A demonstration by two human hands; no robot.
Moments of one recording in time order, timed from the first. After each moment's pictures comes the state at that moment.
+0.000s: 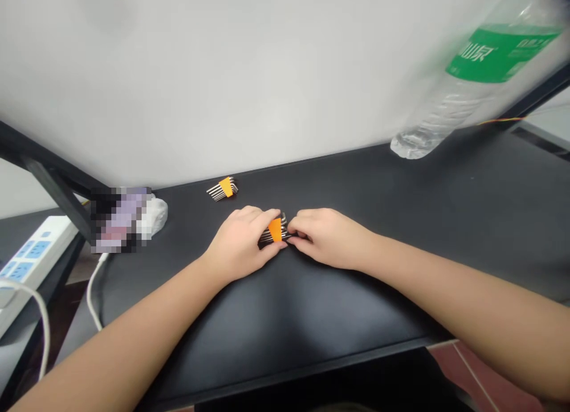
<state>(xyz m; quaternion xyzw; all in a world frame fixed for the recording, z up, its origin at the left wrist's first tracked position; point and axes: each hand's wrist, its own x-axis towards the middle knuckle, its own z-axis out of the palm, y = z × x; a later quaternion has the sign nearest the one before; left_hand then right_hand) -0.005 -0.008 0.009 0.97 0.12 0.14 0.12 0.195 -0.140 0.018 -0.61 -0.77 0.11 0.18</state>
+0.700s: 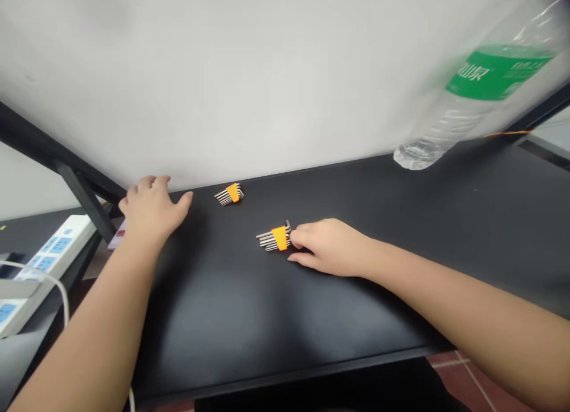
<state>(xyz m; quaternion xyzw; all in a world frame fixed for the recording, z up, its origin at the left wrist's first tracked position) -0.103 0.135 0.025 0.85 0.43 0.30 -0.10 0.196 -0.142 0.025 -0.60 -0.79 0.13 0.09</state>
